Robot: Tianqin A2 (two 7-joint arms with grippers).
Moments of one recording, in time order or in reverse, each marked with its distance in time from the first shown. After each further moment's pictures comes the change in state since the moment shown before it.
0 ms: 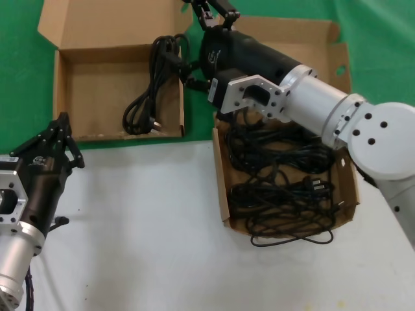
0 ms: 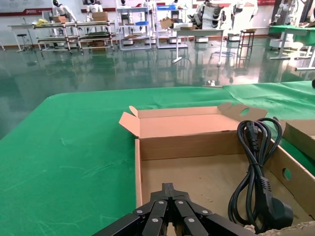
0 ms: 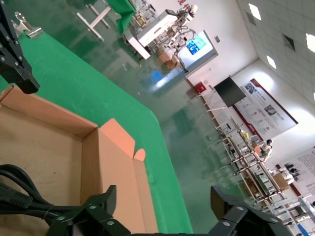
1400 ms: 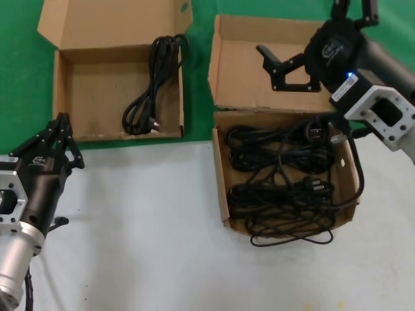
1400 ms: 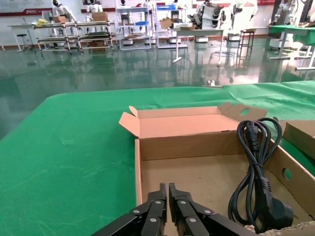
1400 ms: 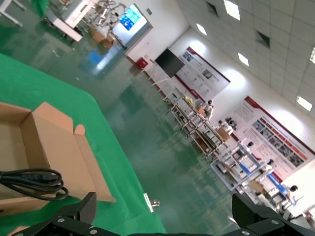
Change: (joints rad) left arm 0.000 0.000 0.000 0.000 0.000 0.000 0.000; right arm -0.361 0.236 0.272 0.416 0.132 0.122 0.170
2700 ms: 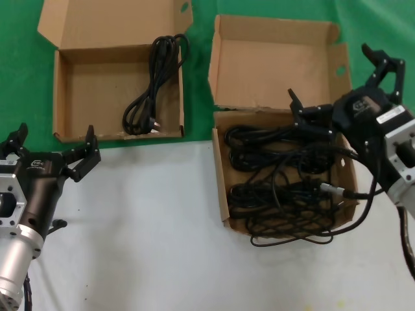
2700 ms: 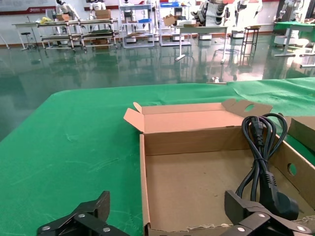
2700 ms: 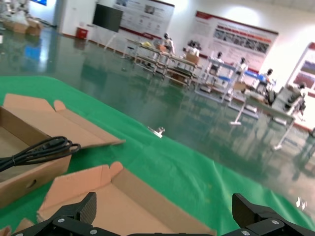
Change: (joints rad) left arm 0.007 0.004 -0.003 0.004 -0.007 -0.012 0.011; right arm -0.205 -0.093 0.090 -0.102 0.166 0.129 0.175
